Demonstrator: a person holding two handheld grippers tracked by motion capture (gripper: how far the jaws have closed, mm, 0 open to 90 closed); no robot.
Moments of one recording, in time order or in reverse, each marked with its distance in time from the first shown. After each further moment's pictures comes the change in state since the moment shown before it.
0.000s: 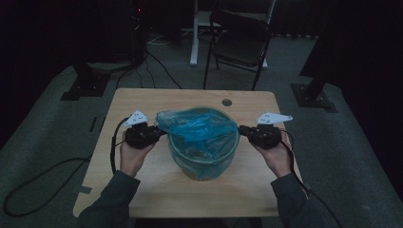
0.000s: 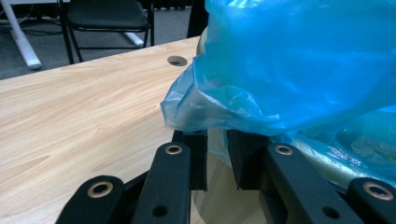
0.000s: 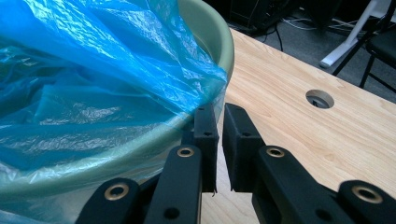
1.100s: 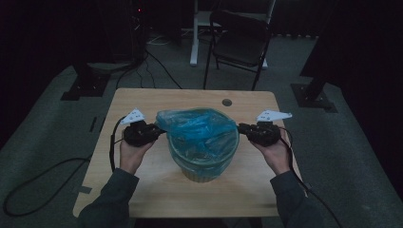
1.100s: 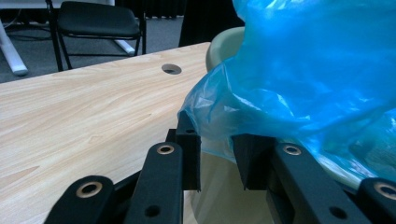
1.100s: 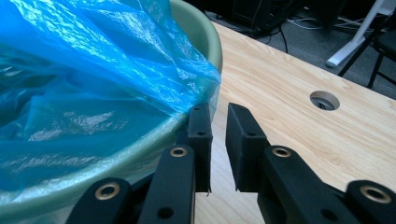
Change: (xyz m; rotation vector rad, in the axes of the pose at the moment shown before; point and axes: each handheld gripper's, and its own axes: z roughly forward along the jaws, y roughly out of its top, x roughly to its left) left arm 0.014 -0.001 0.005 -0.038 -0.038 -0.032; right arm -0.010 0.001 0.008 -0.014 0.020 0.031
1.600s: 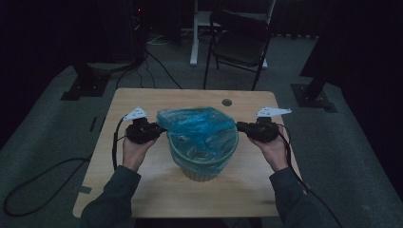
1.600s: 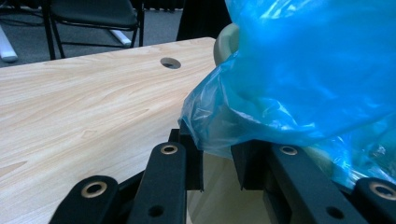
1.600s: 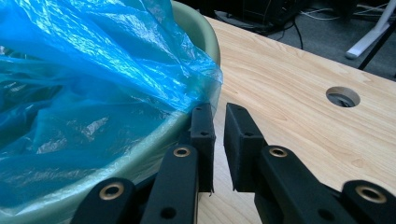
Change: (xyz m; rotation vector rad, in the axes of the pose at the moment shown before) left arm 0.007 0.000 0.011 0.025 -0.020 -0.037; right arm -0.011 0.002 0.009 0.004 0.065 0.067
